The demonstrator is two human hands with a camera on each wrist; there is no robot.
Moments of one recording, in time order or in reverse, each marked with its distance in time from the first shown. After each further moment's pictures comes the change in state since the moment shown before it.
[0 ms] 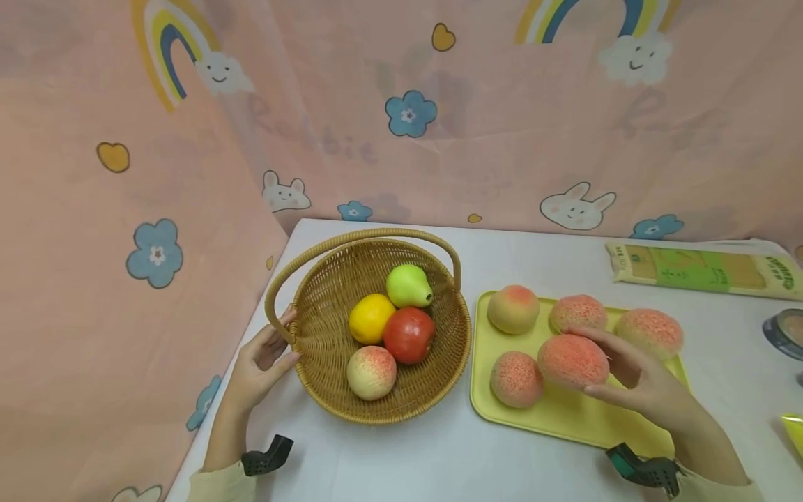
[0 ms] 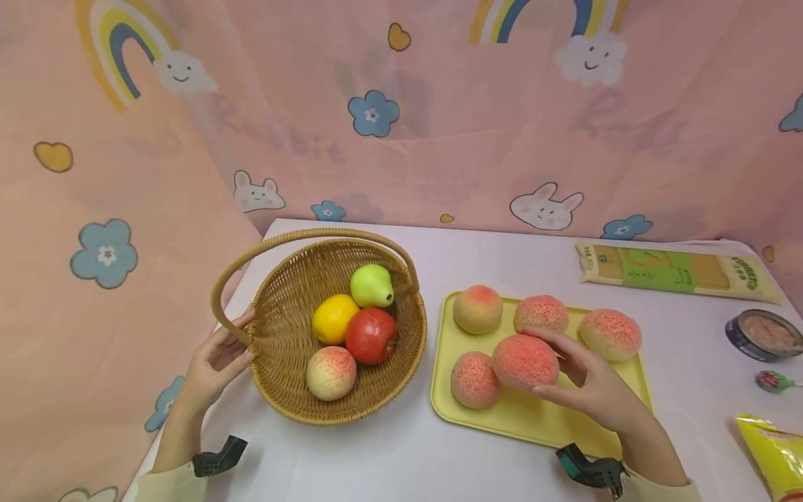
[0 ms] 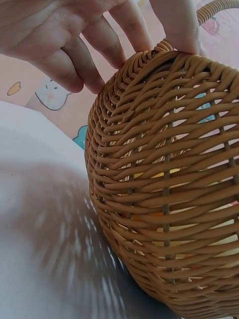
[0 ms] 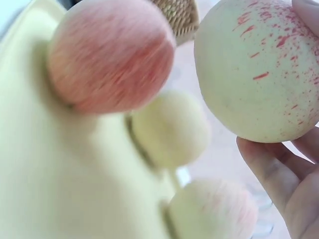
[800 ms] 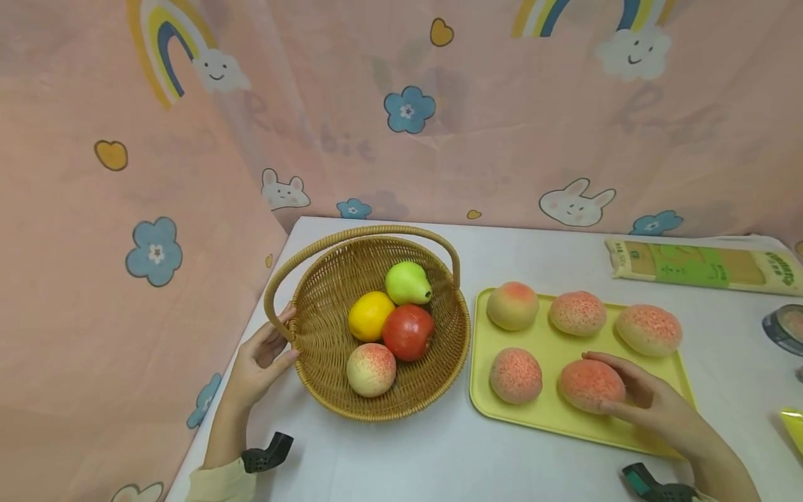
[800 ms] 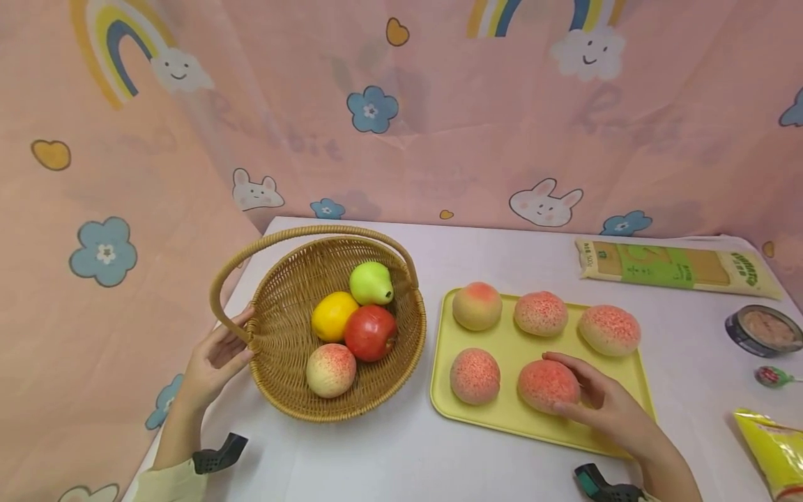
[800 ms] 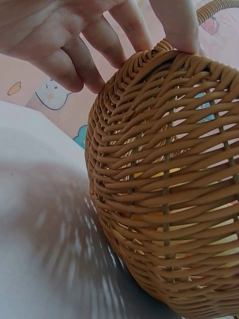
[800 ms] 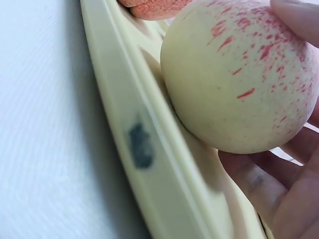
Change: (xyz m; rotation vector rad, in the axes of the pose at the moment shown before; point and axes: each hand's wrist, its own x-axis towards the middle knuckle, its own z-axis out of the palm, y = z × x) left_hand 0.000 0.003 0.002 -0.046 0.012 0.035; right_hand -0.047 0.031 0.000 -0.097 0.043 0.371
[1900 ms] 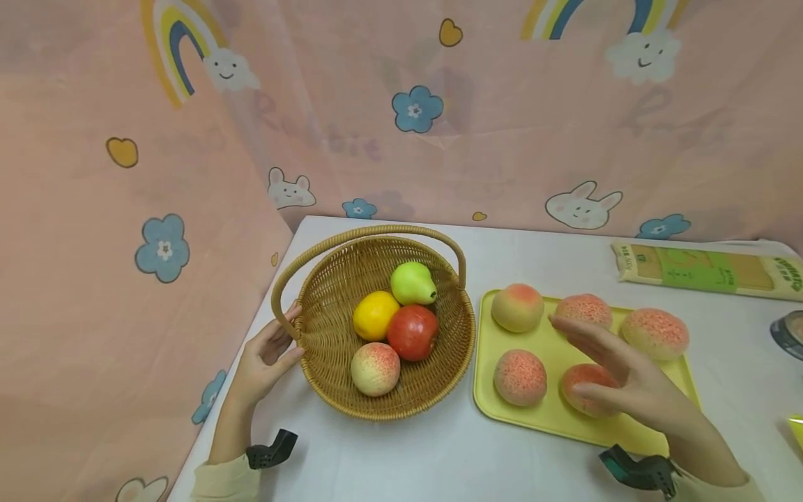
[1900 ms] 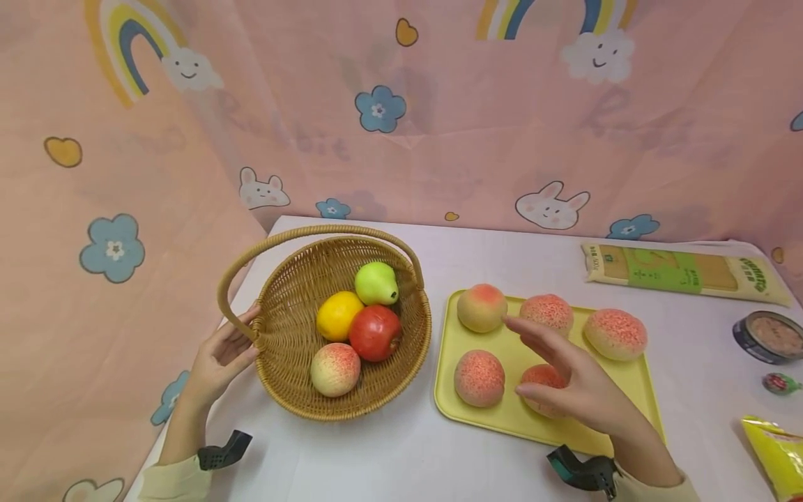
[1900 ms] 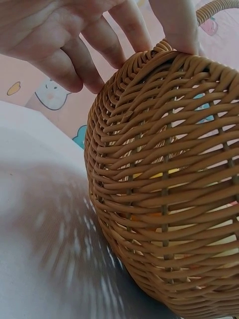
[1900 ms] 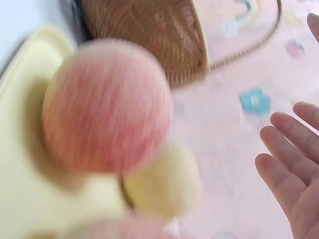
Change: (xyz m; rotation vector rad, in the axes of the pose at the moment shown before) left_hand 0.002 -0.001 -0.001 0.005 -0.010 0.010; right_hand 0.038 -0.080 0.013 0.094 -0.079 -0.423
